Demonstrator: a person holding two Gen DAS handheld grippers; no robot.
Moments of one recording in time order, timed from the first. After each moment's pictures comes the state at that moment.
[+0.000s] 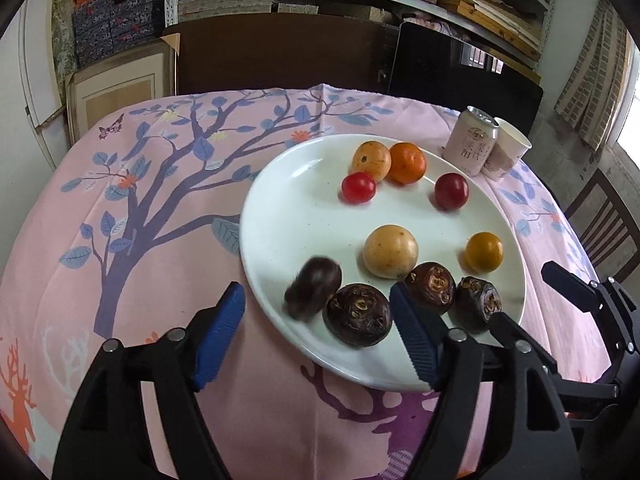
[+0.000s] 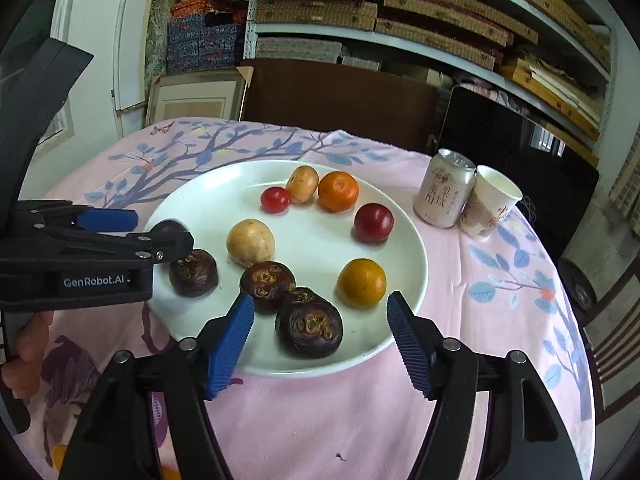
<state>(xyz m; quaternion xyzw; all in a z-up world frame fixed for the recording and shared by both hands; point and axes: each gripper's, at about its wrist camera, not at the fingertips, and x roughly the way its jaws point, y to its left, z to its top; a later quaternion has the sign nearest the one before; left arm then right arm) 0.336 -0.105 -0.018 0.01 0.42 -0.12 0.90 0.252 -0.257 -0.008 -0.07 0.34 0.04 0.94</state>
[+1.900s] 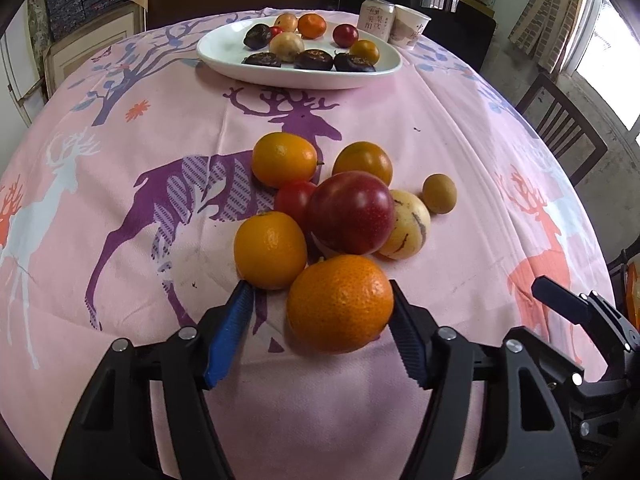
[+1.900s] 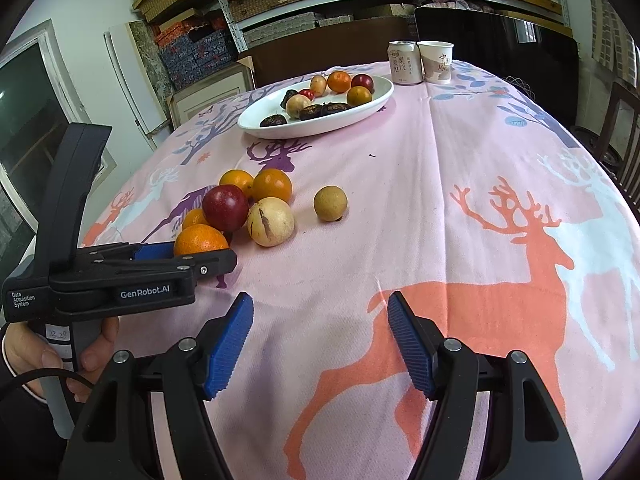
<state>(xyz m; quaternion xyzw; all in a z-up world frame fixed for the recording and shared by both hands) 0.122 -0.115 -0.058 0.04 0.50 -0.18 0.85 0.020 -0.283 -0.043 0.10 0.40 0.08 0.91</state>
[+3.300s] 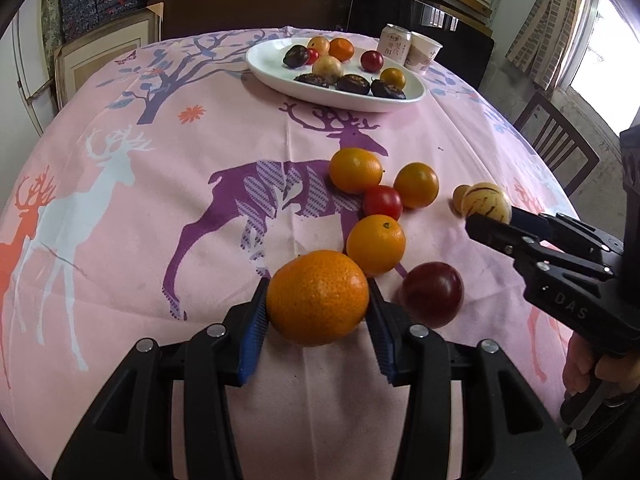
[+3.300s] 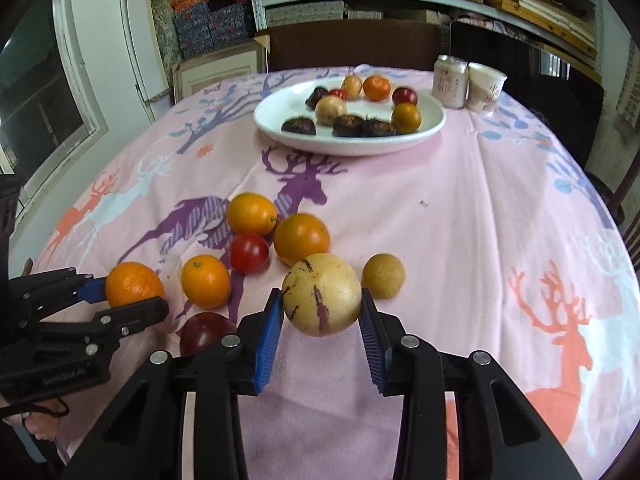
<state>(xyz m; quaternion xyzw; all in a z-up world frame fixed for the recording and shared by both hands) 0.115 -0.052 -0.041 0.02 0.47 -0.18 0.86 0.082 -0.237 -0.023 0.02 0.40 0.07 0.91</state>
